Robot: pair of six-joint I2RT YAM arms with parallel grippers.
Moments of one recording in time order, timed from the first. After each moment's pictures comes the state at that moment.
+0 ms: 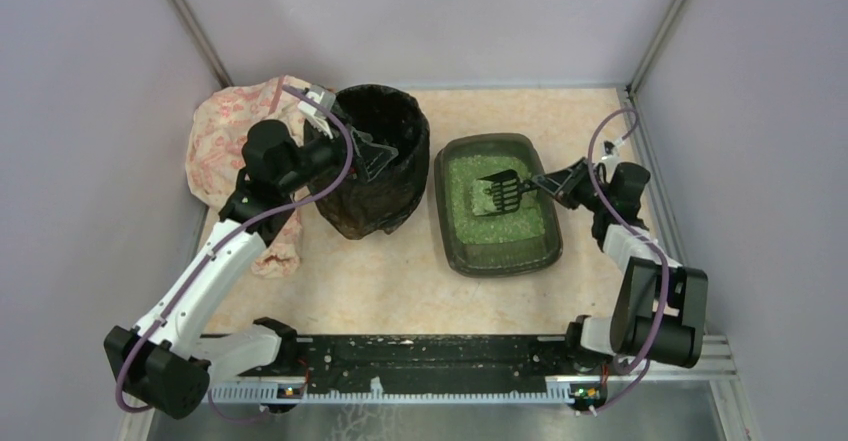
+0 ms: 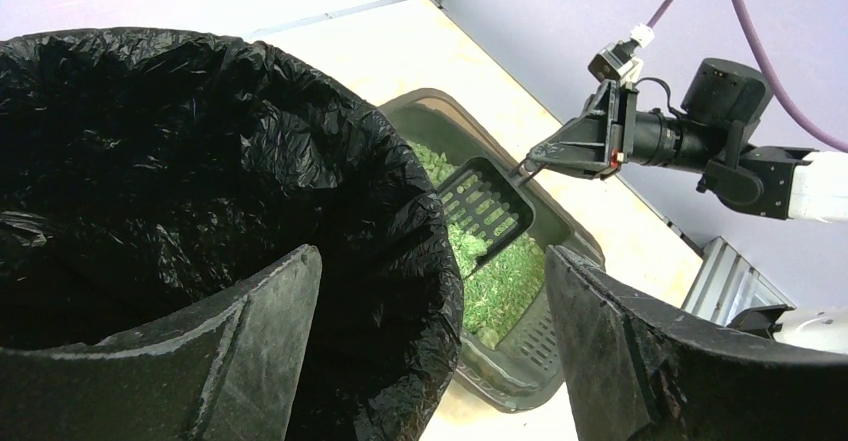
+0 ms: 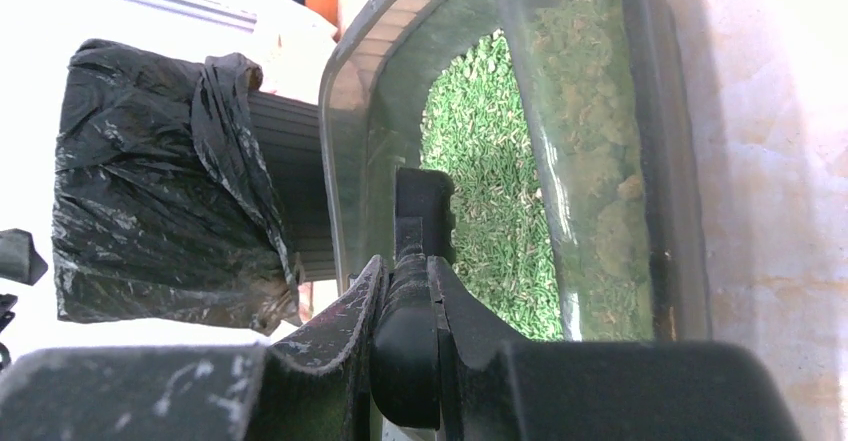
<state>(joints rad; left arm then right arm) -0.42 1.09 1.03 0.01 0.43 -0.32 -0.21 1.31 0.58 0.35 -0.78 0.77</state>
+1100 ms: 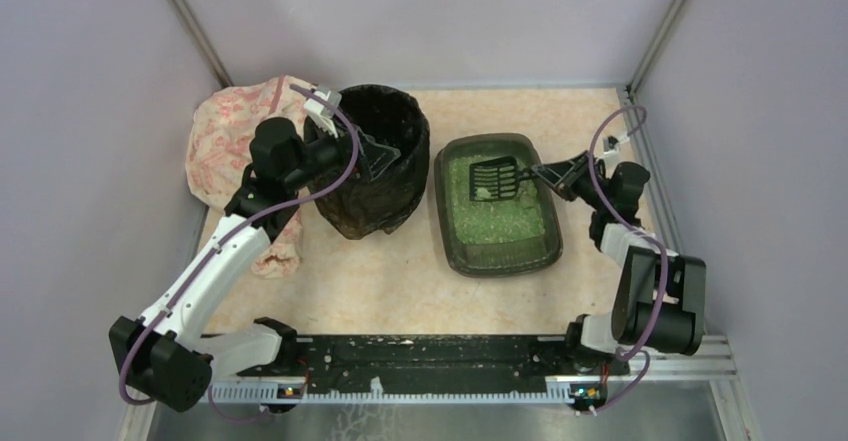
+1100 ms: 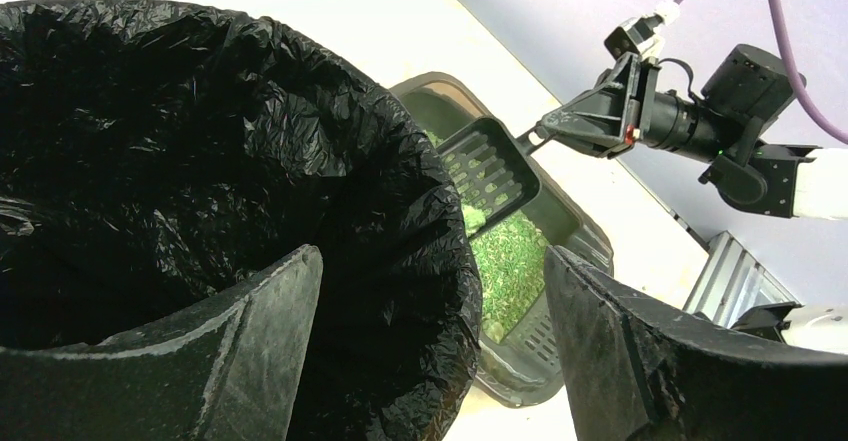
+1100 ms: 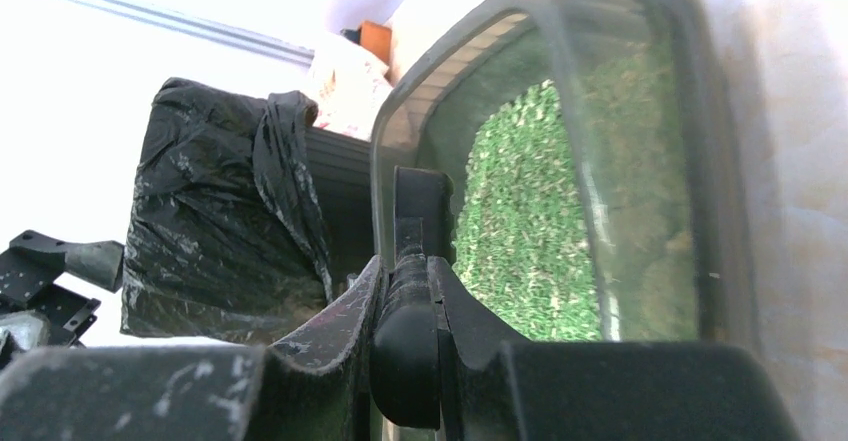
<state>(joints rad) -0.42 1.13 1.03 0.00 0.43 -0.32 -0.24 1.36 0.53 0.62 -0.81 0.95</state>
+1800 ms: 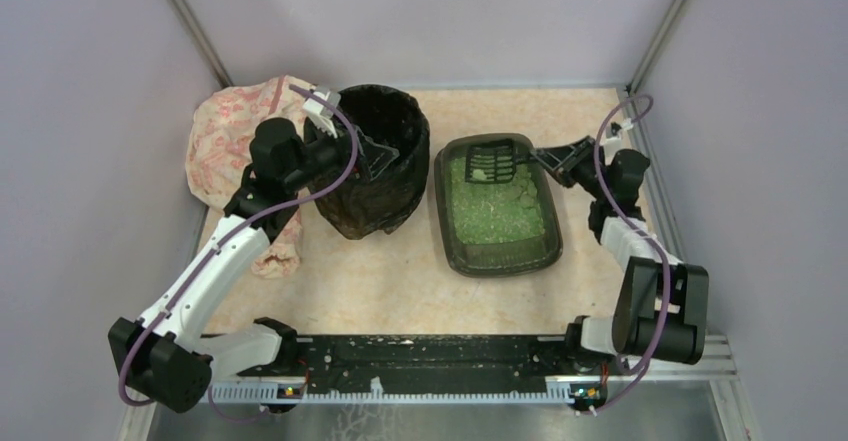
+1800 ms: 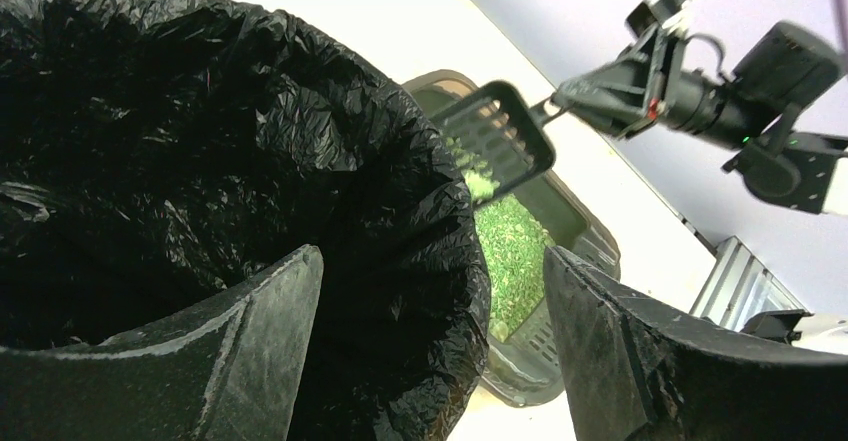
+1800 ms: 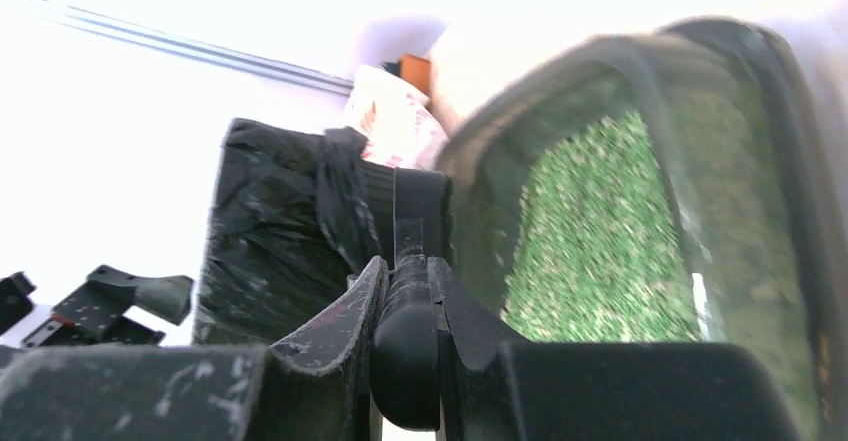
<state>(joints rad) -0.42 1.12 1.03 -0.01 0.40 -0.32 -0.17 1.34 0.59 0.59 -0.73 1.05</state>
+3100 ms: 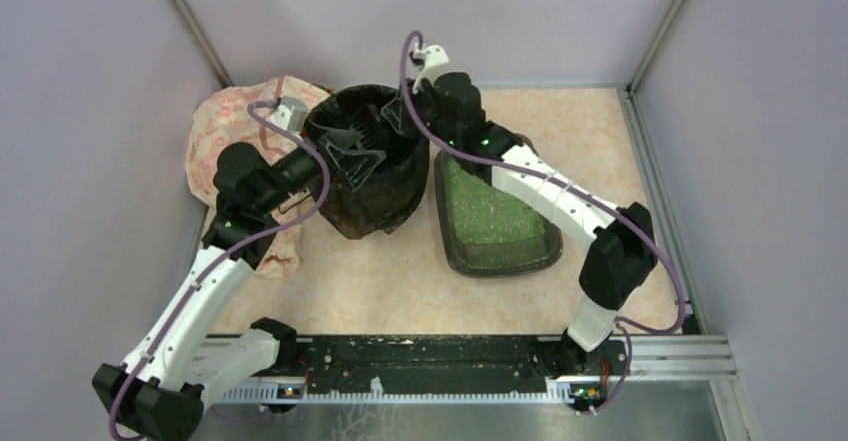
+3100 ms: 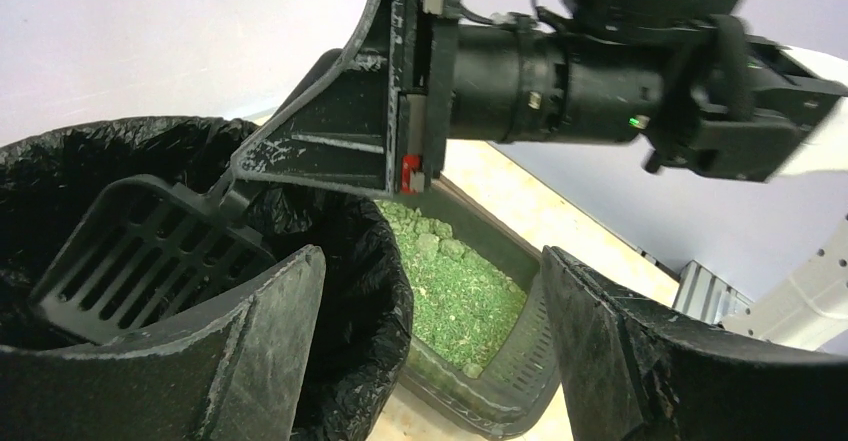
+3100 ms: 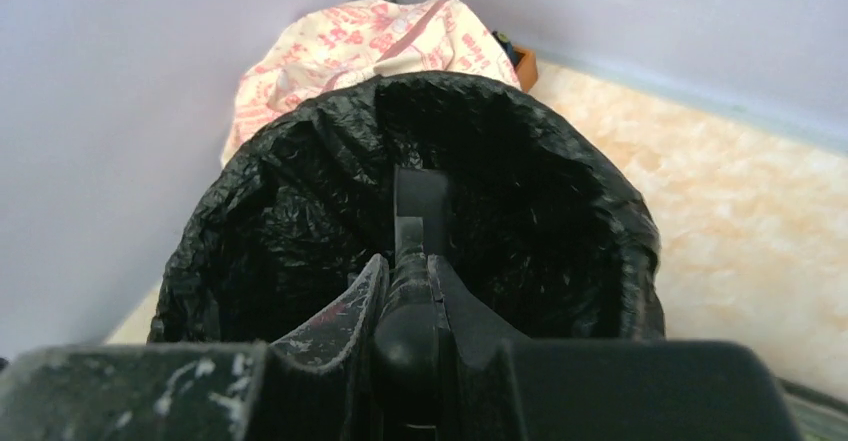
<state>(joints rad) -0.39 0.94 0.95 0.14 0.48 -0.35 0.71 1.69 1.57 -0.03 -0.08 0.36</state>
